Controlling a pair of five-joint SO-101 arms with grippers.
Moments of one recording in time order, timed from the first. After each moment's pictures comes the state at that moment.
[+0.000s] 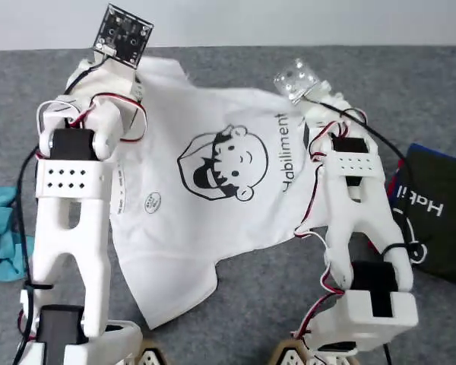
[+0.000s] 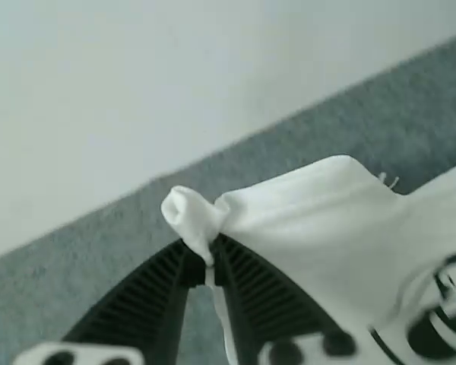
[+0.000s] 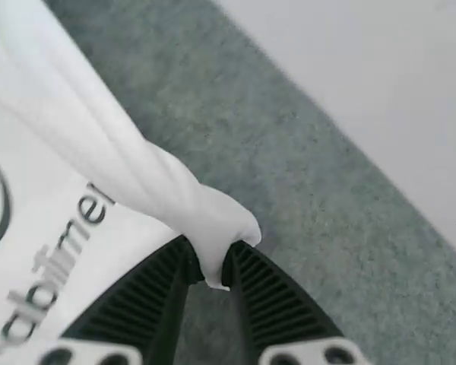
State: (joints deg) left arm -2.2 -10.8 2.9 53.8 -16.4; right arm -1.1 4.7 15.1 27.2 44.0
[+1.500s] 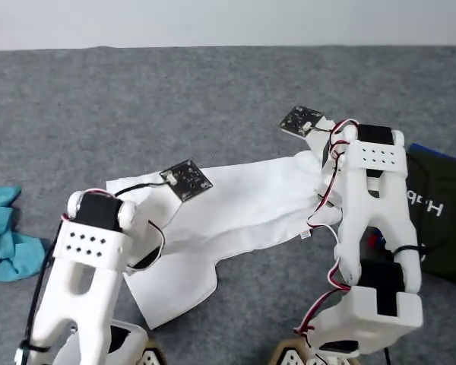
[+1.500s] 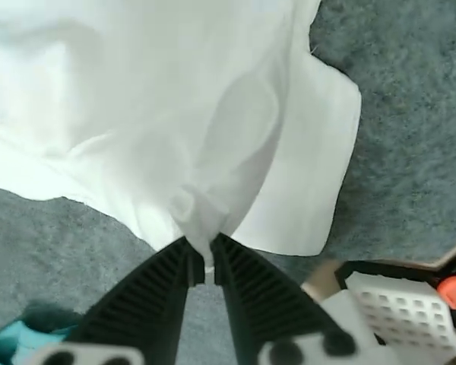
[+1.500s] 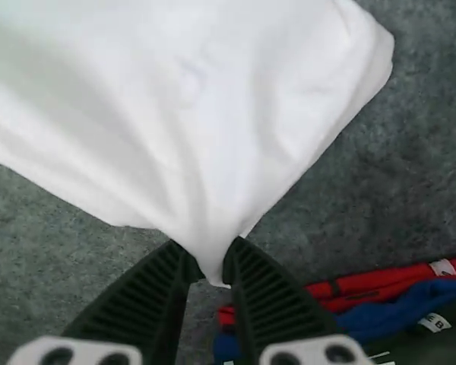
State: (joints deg) left arm 8.6 -35.0 35.8 98.8 -29.2; right arm 4.2 5.3 6.6 77.7 56.7
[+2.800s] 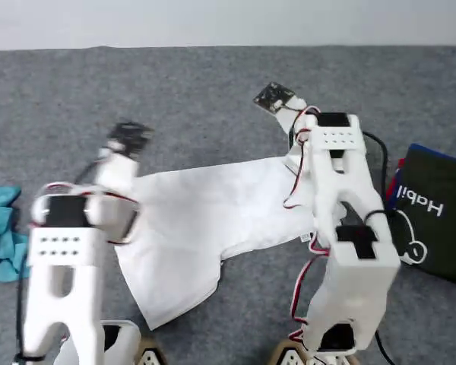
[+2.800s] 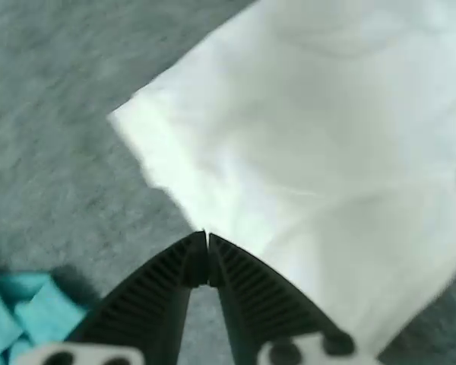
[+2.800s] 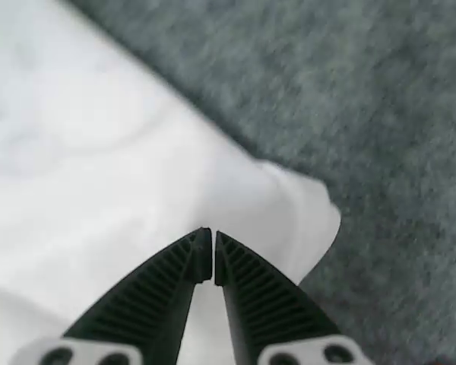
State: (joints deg) left arm -8.5 -35.7 35.9 83.9 -14.0; right arm -4.2 27.5 -11.4 63.5 43.6
